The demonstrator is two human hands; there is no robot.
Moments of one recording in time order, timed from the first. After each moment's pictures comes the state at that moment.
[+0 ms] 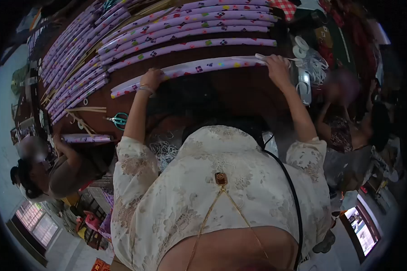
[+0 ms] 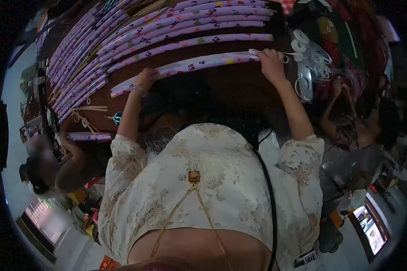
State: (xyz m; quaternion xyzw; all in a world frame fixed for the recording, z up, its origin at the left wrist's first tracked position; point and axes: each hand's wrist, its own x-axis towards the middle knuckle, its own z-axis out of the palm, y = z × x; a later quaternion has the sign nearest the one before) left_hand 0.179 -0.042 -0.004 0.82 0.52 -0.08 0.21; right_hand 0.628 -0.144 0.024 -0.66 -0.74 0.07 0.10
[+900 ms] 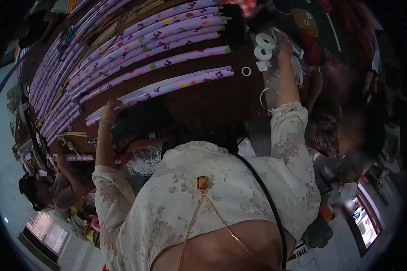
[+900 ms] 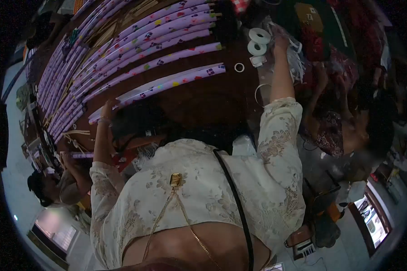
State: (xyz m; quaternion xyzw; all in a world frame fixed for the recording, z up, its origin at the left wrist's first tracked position) left_hand 0.179 -0.043 -0.002 0.80 0.55 -0.09 0.23; right_hand 0.906 -0.059 -0.121 -0.77 -0.19 0.33 0.51
